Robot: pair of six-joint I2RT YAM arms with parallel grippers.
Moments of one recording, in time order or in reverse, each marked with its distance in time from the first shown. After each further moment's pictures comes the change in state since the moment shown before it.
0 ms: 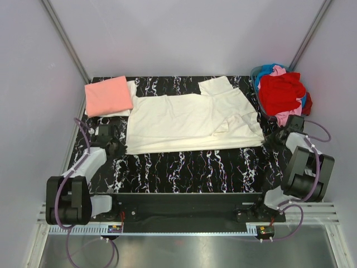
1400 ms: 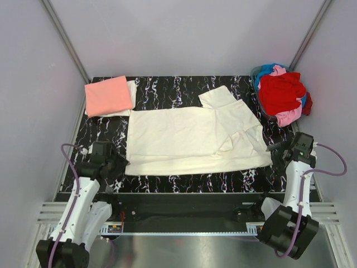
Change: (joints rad) left arm -0.072 -0.536 -0.067 -0.503 0.032 -0.197; right arm -0.080 -0.595 -0.152 -0.437 0.141 0.185
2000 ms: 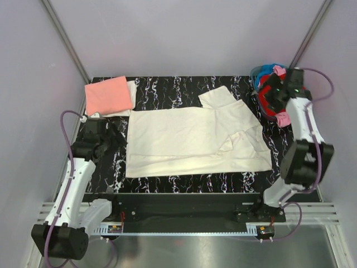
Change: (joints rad) left arm 0.007 0.187 0.348 0.012 -0.047 0.364; right arm 0.260 0.650 0.774 0.164 -0.126 -0.191
